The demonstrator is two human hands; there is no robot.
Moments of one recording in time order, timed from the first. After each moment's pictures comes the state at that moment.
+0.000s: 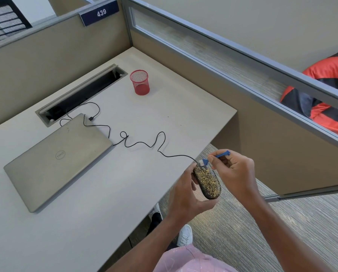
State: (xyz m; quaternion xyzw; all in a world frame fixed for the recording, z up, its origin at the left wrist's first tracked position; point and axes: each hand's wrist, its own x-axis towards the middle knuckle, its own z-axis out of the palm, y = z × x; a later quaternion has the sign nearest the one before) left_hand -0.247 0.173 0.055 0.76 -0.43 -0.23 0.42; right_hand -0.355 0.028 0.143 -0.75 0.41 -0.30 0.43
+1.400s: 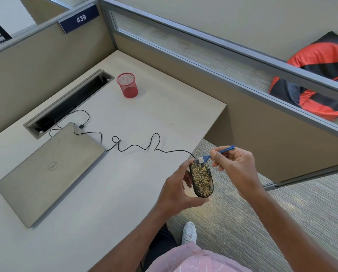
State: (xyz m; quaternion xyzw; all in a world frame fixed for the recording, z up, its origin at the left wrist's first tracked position) left_hand -0.211 0.170 0.051 0.68 -0.50 -0.32 0.43; right_hand -0.379 0.017 0.133 -0.62 0.45 -0.31 0.57
